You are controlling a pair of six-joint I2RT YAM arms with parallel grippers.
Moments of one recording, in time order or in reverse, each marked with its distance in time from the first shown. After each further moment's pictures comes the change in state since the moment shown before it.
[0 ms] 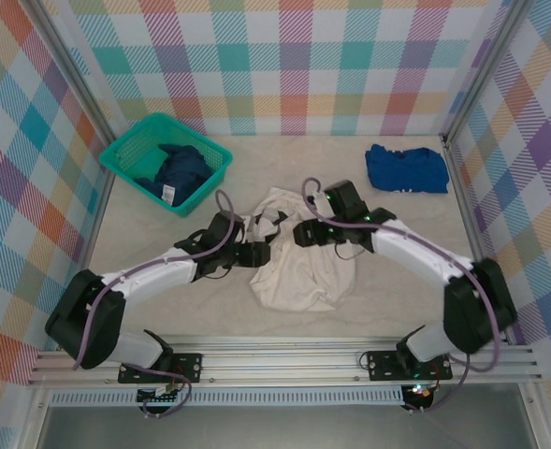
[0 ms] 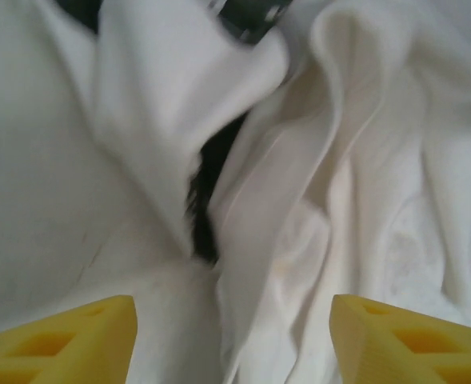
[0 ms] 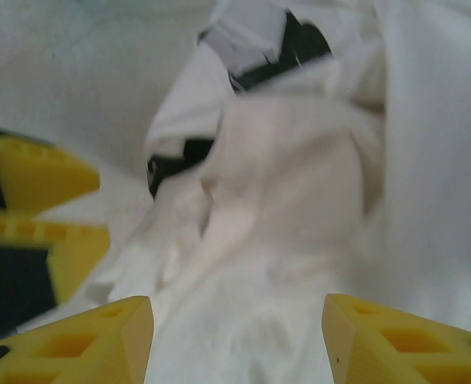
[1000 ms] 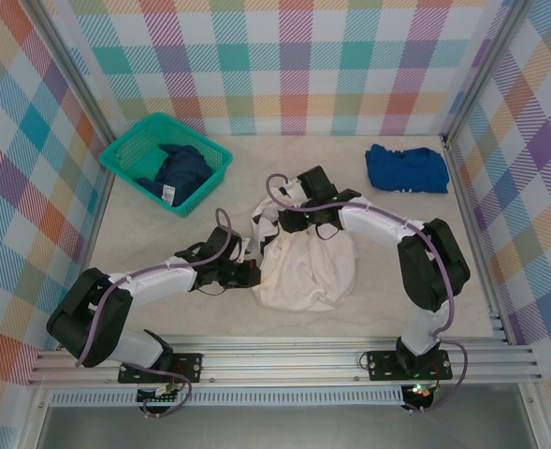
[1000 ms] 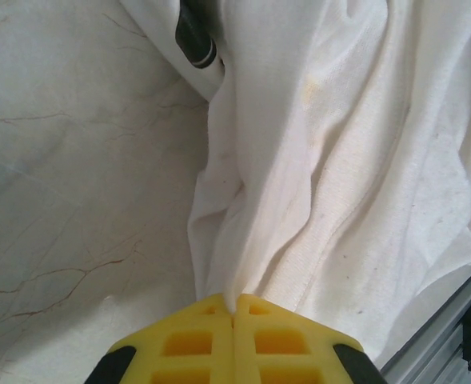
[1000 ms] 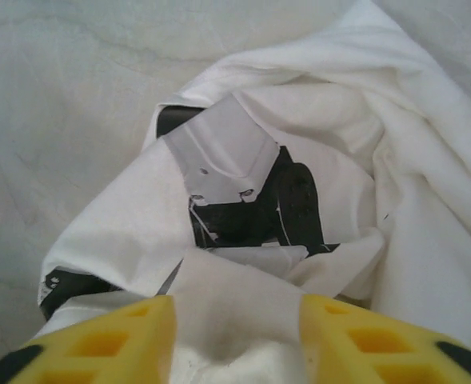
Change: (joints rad) left arm 0.008 0.023 -0.110 0.006 0.232 -0.097; right arm 0.021 0.298 0.241 0.021 0.113 -0.318
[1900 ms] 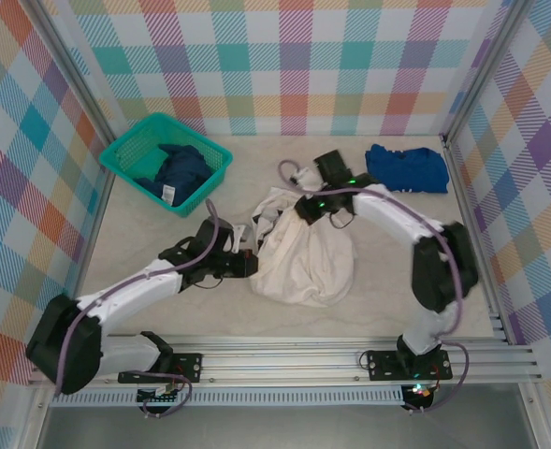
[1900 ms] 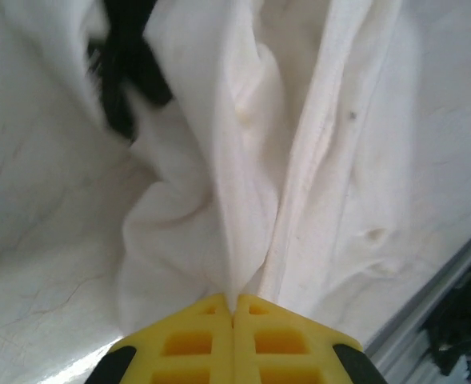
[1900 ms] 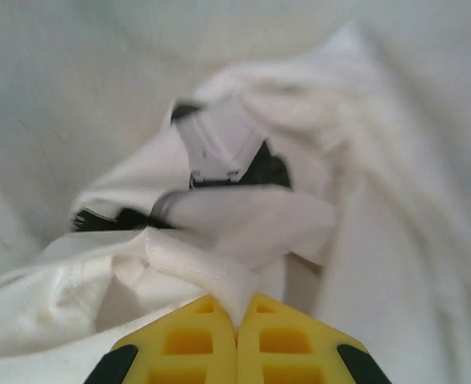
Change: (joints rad) left arm 0.000 -0.217 0.094 -0.115 -0.061 0.050; right arm -0.124 -0.123 0.084 -0.178 -0.124 -0.102
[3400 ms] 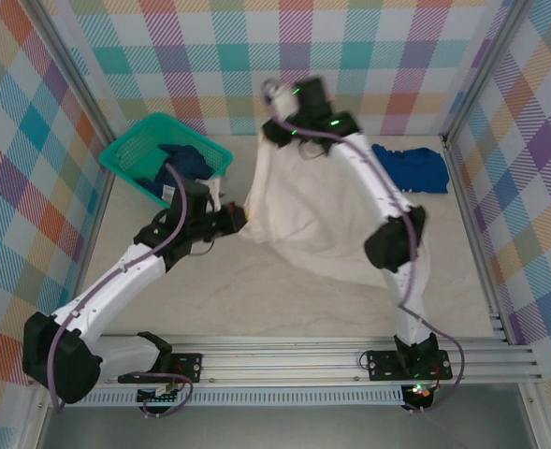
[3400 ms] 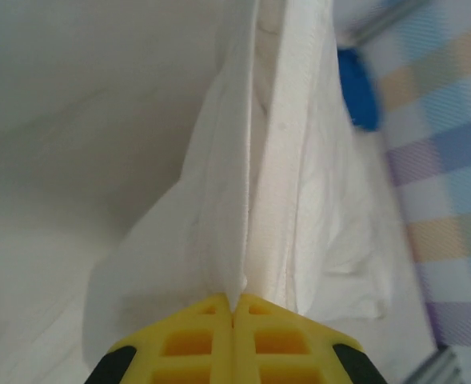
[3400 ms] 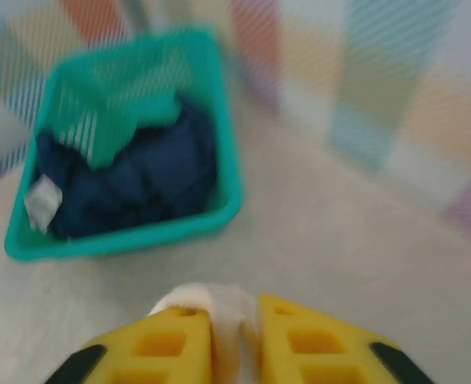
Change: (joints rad) left arm 0.142 -0.019 0.161 -0.037 -0.106 -0.141; right arm 0.069 0.664 1.154 -0.256 0.006 0.059
